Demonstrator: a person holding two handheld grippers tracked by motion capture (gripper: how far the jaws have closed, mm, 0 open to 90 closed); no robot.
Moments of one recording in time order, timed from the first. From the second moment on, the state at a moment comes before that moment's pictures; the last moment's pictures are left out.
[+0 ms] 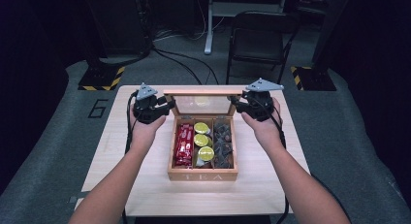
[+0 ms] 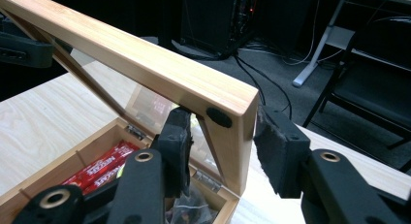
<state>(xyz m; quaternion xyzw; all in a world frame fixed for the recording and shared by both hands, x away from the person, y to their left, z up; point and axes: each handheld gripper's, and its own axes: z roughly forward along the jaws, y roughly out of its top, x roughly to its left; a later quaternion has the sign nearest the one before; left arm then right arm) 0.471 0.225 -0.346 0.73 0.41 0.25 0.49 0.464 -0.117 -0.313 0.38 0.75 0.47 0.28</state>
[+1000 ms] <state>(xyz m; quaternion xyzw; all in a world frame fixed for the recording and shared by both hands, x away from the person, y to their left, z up) 0.497 0.223 -0.338 0.72 0.42 0.25 0.48 0.496 -0.110 -0.335 0.39 0.75 0.46 0.28</state>
